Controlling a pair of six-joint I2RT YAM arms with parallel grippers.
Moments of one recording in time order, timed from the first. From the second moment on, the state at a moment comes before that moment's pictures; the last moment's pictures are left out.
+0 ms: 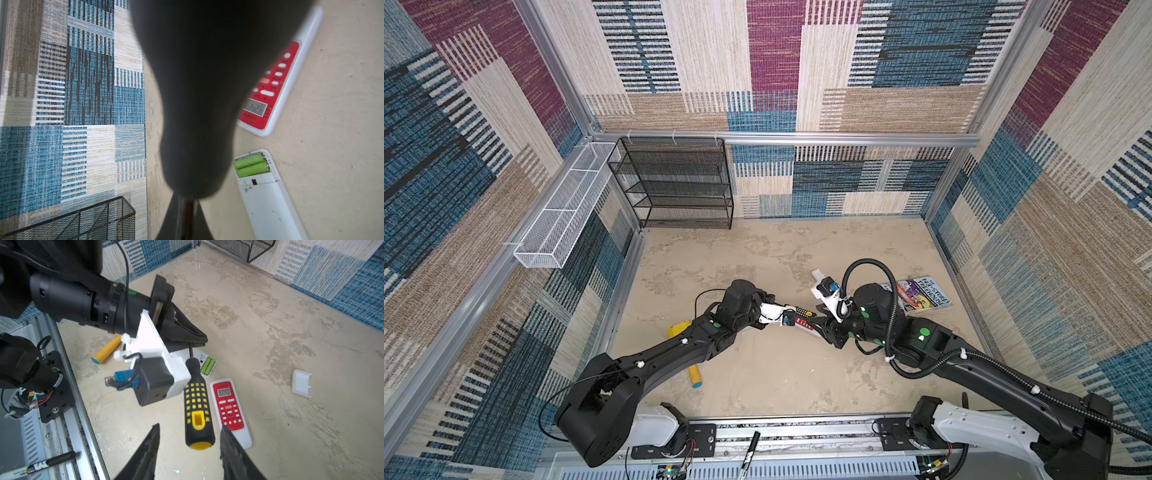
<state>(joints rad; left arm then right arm) -0.66 1.34 0.71 0.12 0.00 1.28 0.83 1.02 0.87 -0.43 -0.10 0.01</state>
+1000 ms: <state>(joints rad) -0.68 1.30 0.70 0.13 -0.04 1.32 0.74 1.22 0.94 -0.42 -0.30 -0.08</state>
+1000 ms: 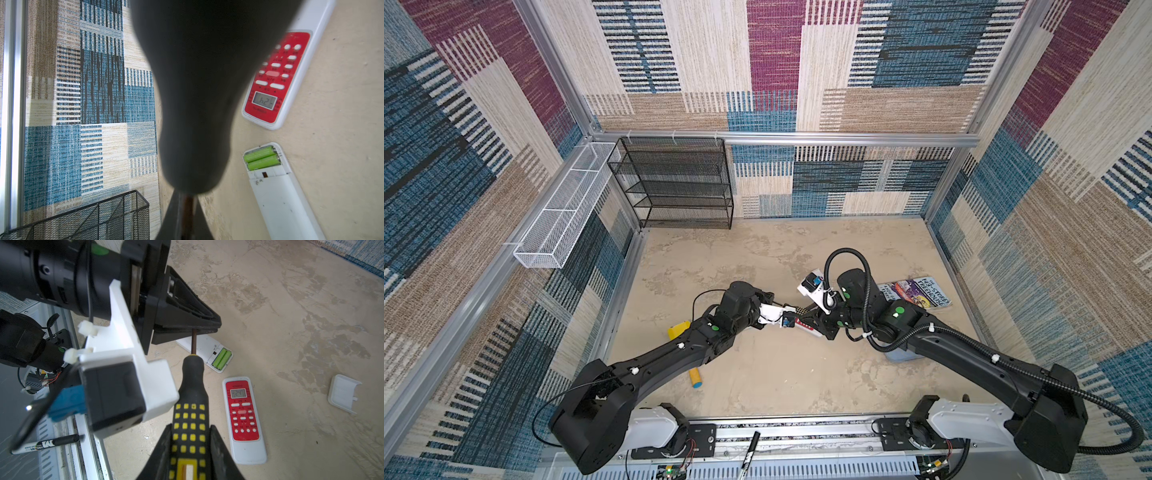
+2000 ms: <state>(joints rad) -0.57 1.48 0.93 -0.46 0.03 1.02 0.74 1.13 0.73 -0.33 -0.11 0.02</state>
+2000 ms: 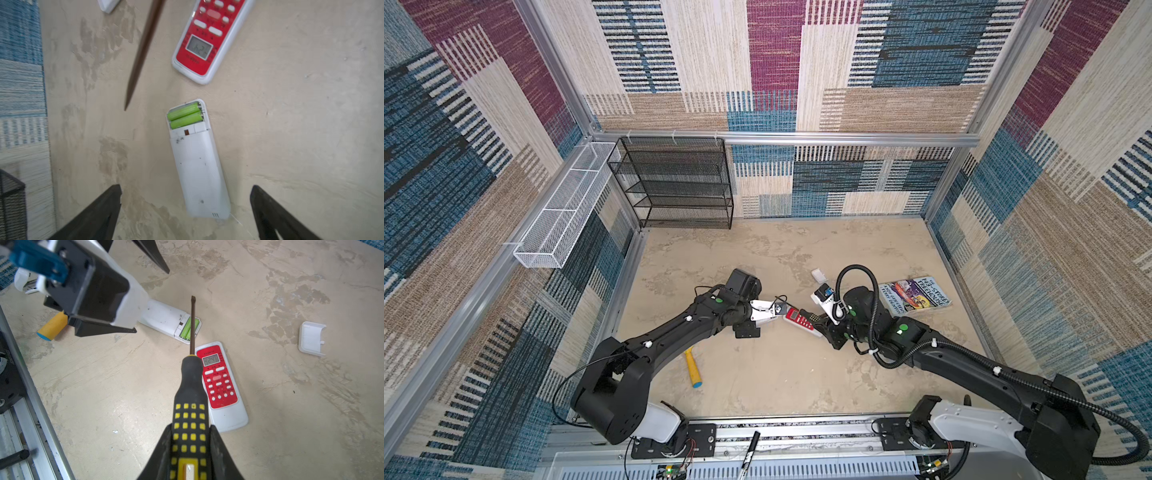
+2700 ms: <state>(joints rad) -0.43 1.71 1.02 -0.59 0.14 0.94 0.76 1.15 0.69 -0.29 -0.15 0.05</state>
